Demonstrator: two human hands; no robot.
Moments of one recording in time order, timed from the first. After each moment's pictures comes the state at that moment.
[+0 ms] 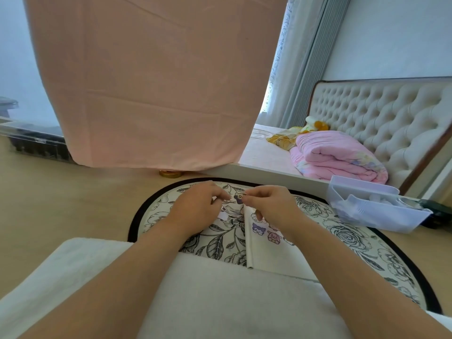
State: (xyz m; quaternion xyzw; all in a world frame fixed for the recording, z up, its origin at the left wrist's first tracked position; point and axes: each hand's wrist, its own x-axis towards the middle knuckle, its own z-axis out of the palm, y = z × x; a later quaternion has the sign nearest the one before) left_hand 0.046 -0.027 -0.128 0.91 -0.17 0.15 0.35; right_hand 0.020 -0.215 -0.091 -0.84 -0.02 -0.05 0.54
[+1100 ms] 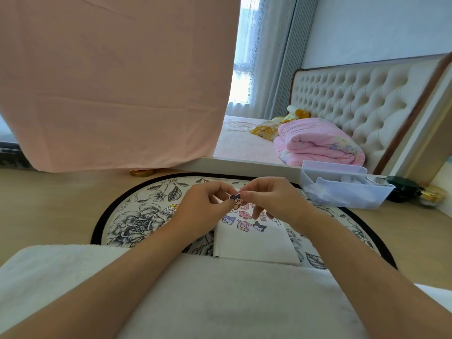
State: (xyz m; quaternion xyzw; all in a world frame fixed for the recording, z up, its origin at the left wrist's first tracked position) left_hand 0.008 -0.093 -0.117 0.80 -0.20 0.10 0.55; right_hand -0.012 -0.278 -0.076 -0.86 -0.08 -0.03 0.50
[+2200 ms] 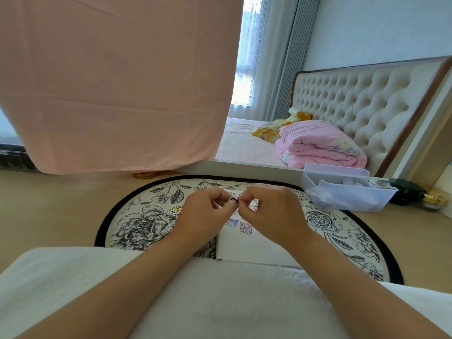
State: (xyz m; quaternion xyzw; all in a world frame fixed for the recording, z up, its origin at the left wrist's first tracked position) left_hand 0.004 -0.096 -0.125 0.82 -0.17 0.14 0.53; right_hand -0.017 -0.263 -0.104 -0.89 -0.17 -0.37 0.20
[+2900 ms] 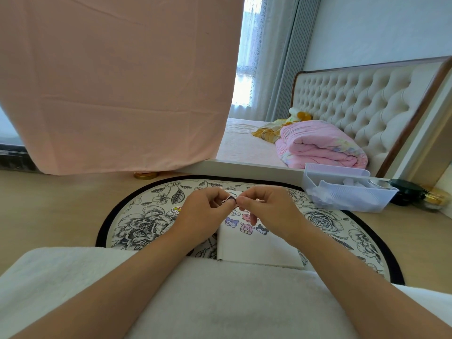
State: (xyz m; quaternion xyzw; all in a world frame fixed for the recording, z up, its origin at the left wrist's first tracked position) left_hand 0.003 -0.091 -0.119 0.80 -0.17 0.12 0.56; right_hand -0.015 -0.264 -0.095 -0.85 -0.10 -0.11 0.50
